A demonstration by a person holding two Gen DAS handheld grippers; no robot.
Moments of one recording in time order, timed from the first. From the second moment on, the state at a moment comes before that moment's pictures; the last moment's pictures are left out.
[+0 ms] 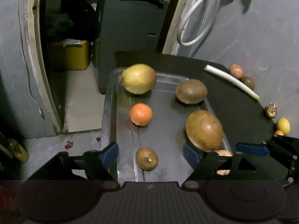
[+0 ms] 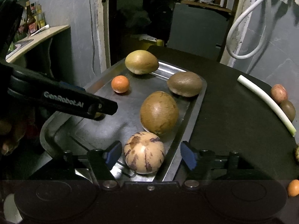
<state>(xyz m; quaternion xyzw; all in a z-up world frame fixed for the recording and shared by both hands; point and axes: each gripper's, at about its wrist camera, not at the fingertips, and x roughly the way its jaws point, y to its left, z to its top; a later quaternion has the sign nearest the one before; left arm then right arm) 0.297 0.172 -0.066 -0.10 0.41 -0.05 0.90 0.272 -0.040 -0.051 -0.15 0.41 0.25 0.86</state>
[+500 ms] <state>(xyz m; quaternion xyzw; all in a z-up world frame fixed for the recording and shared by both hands) 0.290 0.159 -0.032 -0.08 0.38 -0.05 0.92 0.235 -0.100 -0.007 -0.08 0.36 0.16 0.91</state>
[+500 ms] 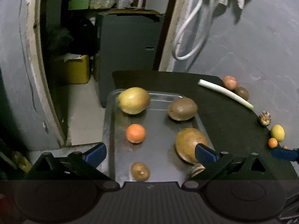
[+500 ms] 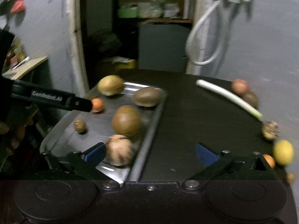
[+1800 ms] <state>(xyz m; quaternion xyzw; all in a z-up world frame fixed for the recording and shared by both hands) 0.339 -0.099 -0.049 0.20 0.33 -0.41 0.83 0.167 -0.356 -0.029 0.20 0.35 -0.26 0.88</state>
